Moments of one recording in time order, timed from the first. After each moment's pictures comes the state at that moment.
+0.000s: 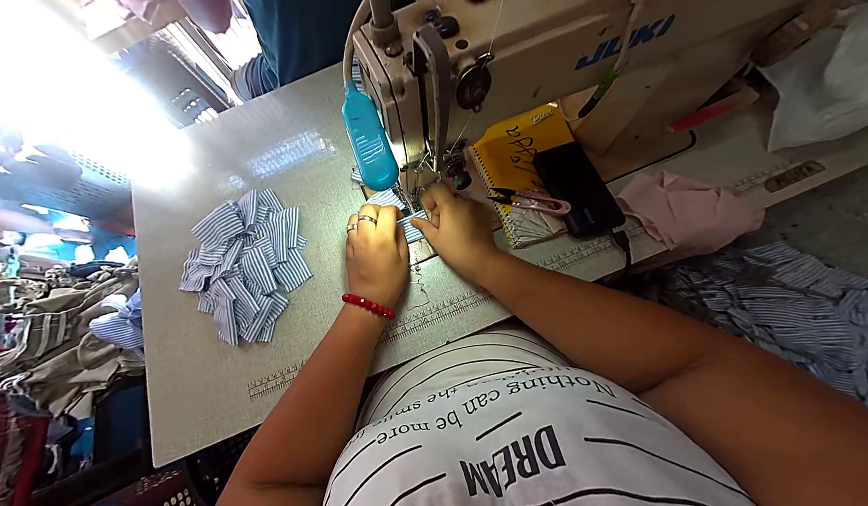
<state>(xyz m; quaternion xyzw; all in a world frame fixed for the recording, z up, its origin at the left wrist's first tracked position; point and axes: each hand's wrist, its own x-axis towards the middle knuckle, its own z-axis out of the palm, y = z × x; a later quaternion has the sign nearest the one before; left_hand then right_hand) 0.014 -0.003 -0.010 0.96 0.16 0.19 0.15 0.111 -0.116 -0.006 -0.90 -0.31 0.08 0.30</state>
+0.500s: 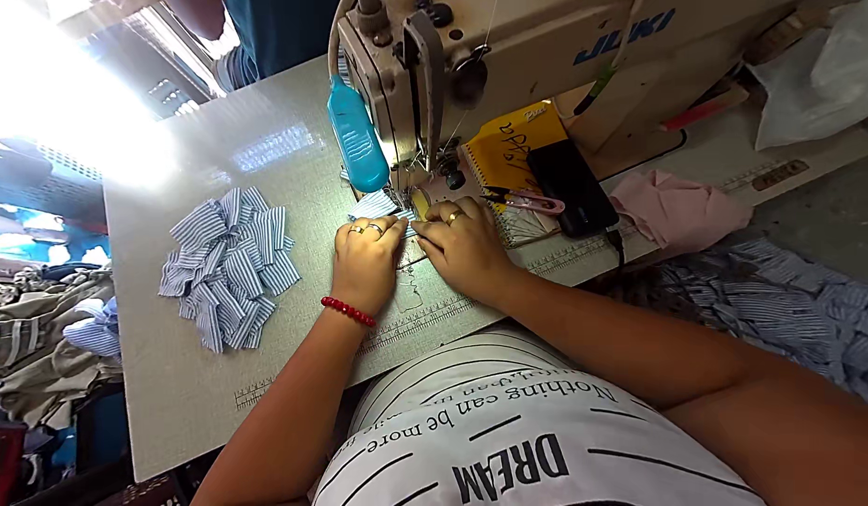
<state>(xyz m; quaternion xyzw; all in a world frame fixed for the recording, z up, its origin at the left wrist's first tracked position) 0.002 0.012 -0.021 0.98 0.02 0.15 0.10 0.098 -0.151 -0.017 -0.86 -0.45 -0.02 0.24</state>
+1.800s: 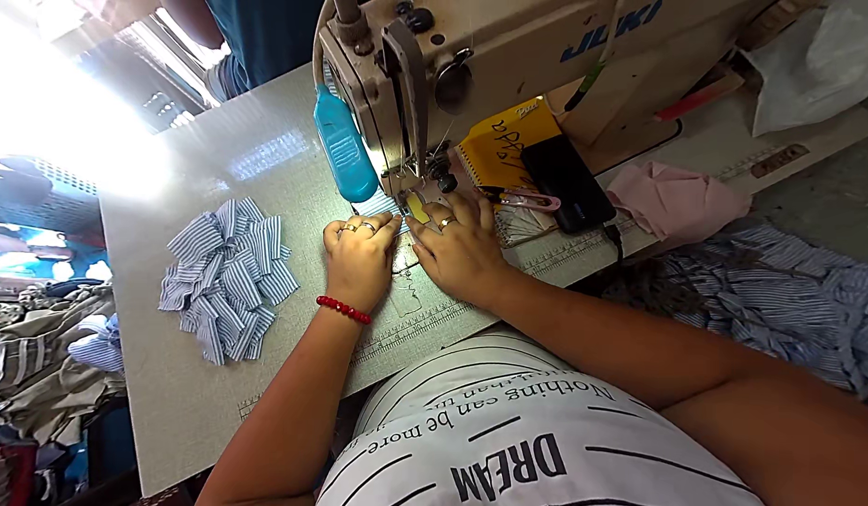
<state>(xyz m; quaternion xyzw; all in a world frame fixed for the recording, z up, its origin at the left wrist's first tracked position) 0.011 0.020 -0.020 0.99 0.02 0.15 0.08 0.091 -0.149 -0.016 -0.89 -0.44 0.00 0.13</state>
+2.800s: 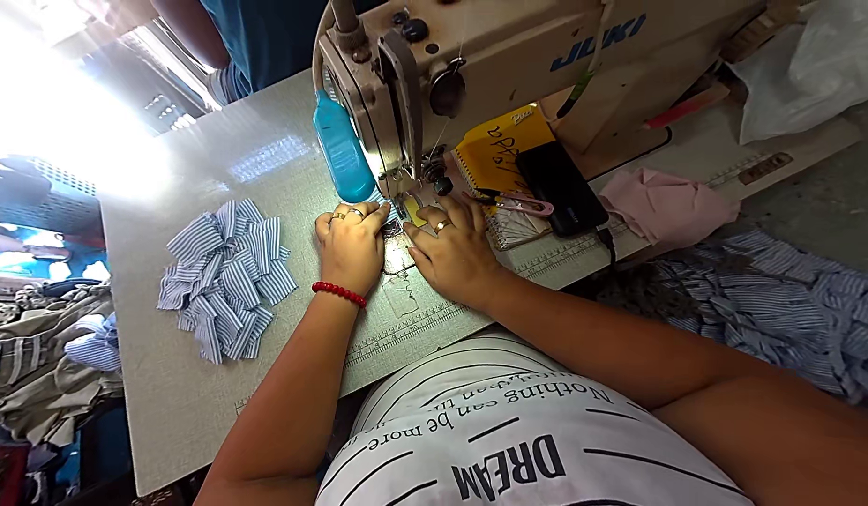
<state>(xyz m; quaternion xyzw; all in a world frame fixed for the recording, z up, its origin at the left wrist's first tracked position) 0.028 0.033 -0.022 0.98 0.08 0.13 0.08 0.092 -0.148 -0.021 -0.87 -0.46 -0.03 0.17</state>
